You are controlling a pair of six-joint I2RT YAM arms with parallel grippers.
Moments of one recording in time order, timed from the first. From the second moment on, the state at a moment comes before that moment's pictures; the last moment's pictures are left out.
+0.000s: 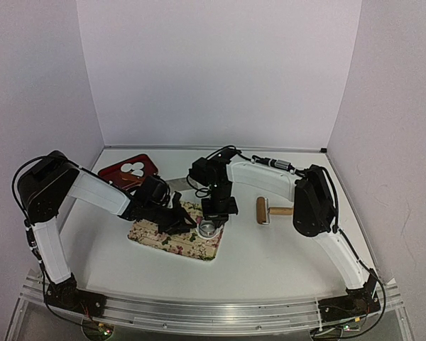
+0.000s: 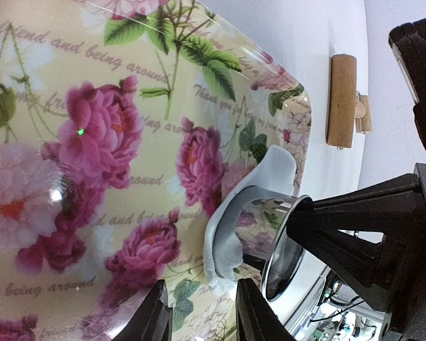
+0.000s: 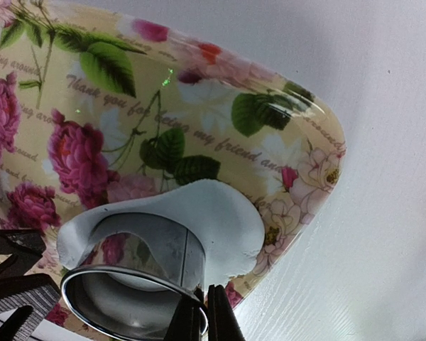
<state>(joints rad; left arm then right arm) -0.71 1.85 0.88 0.15 0.48 -0.93 0.90 2.53 2.32 -1.34 -0.05 0.72</state>
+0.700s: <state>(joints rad) -0.71 1.96 1.01 0.09 0.53 -0.91 0.90 2.54 2.34 -1.36 -0.05 0.72</state>
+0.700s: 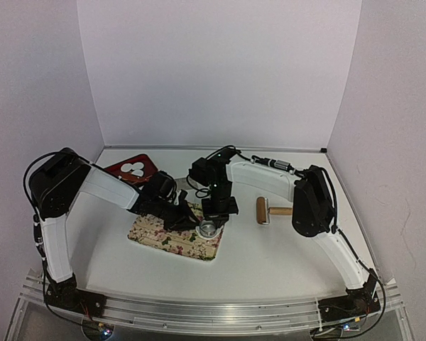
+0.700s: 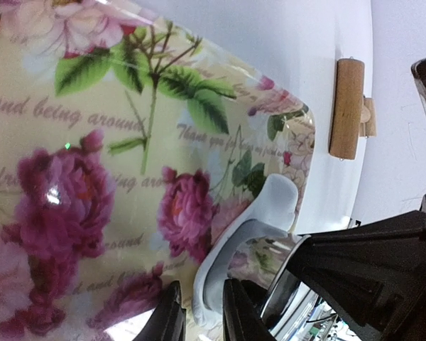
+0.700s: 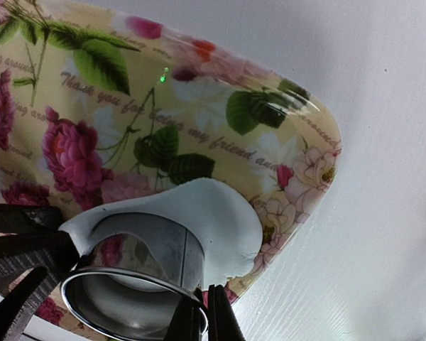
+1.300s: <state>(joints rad) -0.72 1.95 0.96 0.14 0.54 -0.92 0.90 2.55 2.35 -1.38 -0.05 0.71</state>
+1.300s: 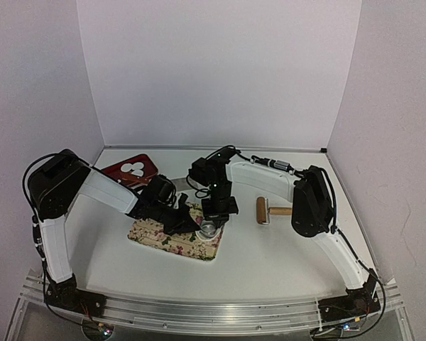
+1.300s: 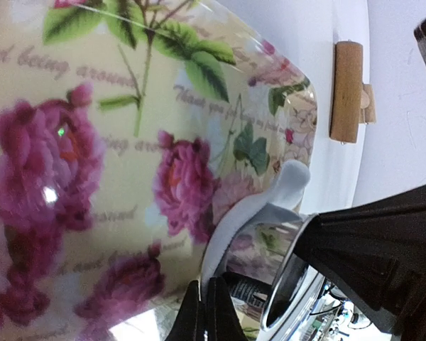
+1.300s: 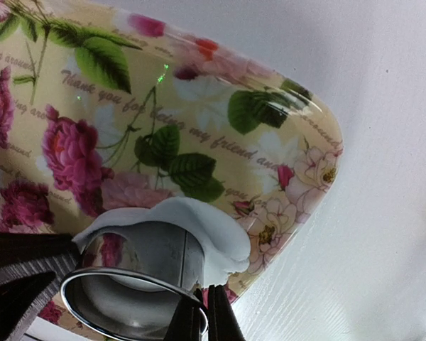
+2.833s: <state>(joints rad) -0.76 1.84 0.93 0.26 0.54 -0.97 0.90 2.56 2.32 -1.33 -0.05 0.71</state>
